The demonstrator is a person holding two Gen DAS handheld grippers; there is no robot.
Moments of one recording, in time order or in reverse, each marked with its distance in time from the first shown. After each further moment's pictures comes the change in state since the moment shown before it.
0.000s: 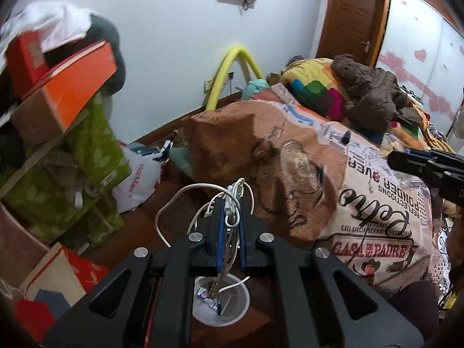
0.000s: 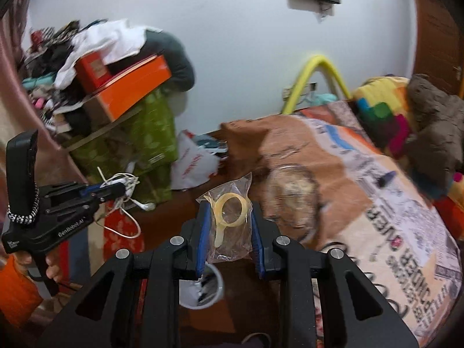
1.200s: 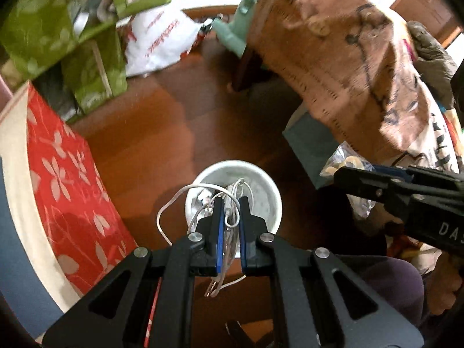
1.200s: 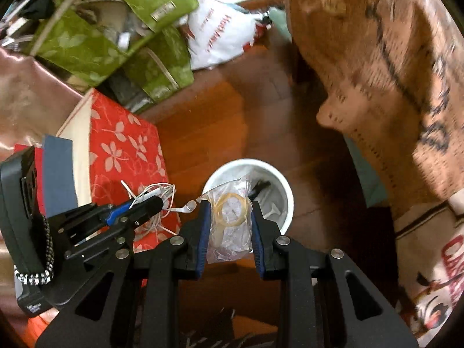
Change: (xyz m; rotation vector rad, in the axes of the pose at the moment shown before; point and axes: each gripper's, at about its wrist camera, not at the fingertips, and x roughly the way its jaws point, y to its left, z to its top) left arm 0.146 0.088 -0.207 -0.311 0.405 0.033; right arm 0.222 0.072 -0.134 0.084 0.553 0.130
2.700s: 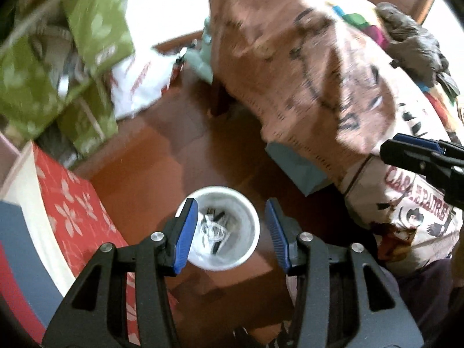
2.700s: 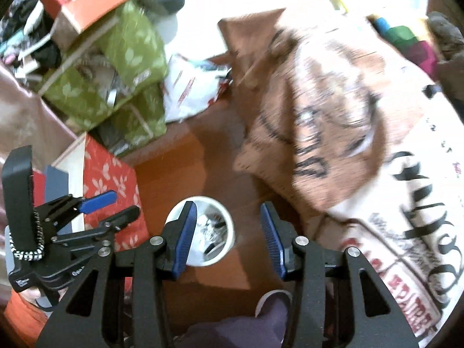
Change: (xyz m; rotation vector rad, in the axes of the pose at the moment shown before) left arm -0.060 -0.089 0.022 0.187 -0.116 0.050; right arm -0.132 -0.057 -0.025 0.011 -0.285 -0.127
